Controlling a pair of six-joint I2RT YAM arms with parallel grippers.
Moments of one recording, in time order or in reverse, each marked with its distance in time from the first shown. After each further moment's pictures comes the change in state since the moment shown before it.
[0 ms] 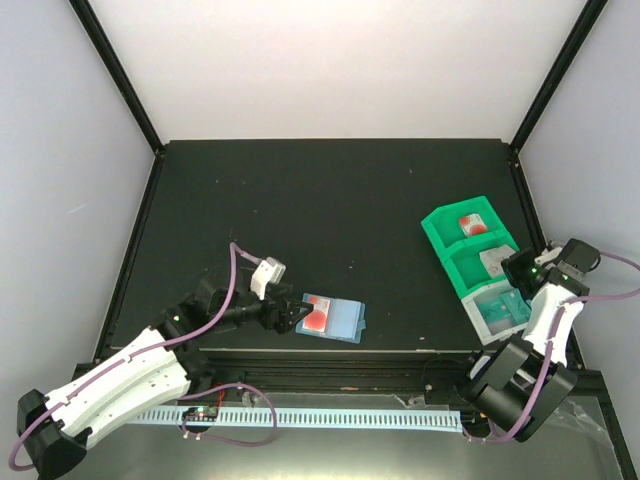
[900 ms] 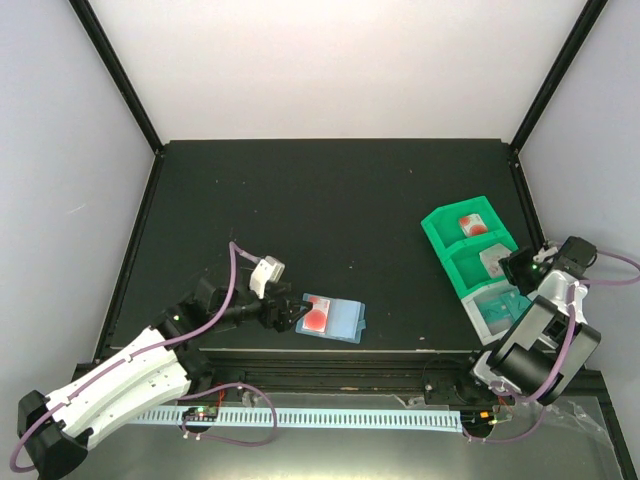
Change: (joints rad) left arm 0.015 0.004 0.000 0.000 -0.001 0.008; right arm -0.006 0.234 0.011 0.148 -0.071 0.011
